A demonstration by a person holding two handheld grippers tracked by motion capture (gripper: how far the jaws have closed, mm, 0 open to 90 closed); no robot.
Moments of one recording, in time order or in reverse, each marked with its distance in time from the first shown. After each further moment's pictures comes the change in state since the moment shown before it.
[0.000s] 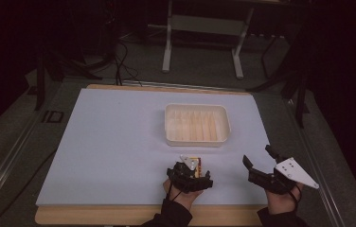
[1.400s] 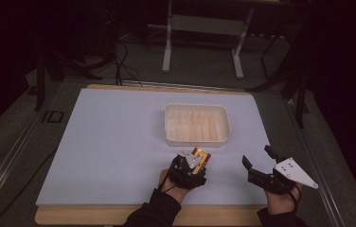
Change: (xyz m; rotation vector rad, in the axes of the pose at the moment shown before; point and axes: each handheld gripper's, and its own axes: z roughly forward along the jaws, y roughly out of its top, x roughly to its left) left arm 0.012 0.024 -0.029 -0.017 -0.094 0.239; right arm 0.001 0.000 0.000 0.005 0.005 -0.003
